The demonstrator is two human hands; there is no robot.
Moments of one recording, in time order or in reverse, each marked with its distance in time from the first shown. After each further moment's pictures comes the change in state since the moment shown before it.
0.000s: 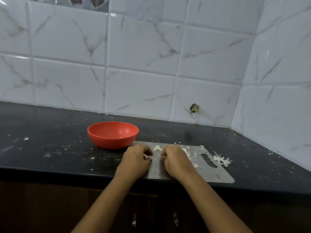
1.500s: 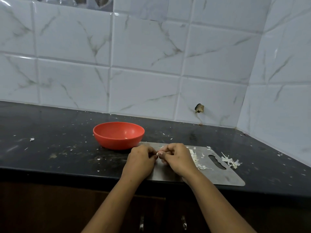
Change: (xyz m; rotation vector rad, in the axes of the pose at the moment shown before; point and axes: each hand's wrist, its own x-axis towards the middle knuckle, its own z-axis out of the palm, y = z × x) left_hand 0.002 -0.002 -0.002 -0.055 0.046 -0.052; right_hand 0.006 -0.013 0.008 0.763 0.017 0.165
